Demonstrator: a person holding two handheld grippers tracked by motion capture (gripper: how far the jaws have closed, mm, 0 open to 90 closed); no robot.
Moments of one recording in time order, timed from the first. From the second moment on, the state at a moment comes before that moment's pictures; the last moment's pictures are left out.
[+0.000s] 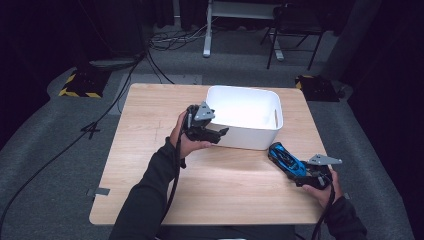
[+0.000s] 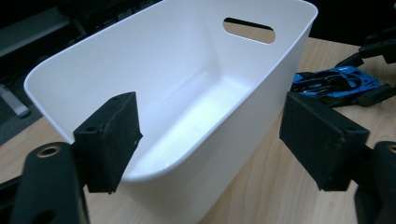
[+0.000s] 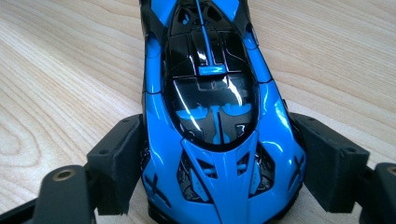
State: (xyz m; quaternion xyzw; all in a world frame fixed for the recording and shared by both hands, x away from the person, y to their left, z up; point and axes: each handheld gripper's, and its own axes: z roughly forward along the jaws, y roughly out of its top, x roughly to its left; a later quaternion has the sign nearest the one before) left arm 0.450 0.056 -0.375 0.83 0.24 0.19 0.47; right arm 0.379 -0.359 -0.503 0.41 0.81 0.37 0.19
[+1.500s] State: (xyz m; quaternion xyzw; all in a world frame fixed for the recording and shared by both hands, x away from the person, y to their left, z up) left arm 0.454 0.010 -0.388 0.90 0.12 0.10 0.41; right arm 0.379 -0.360 -0.503 0.41 0.81 0.37 0.19
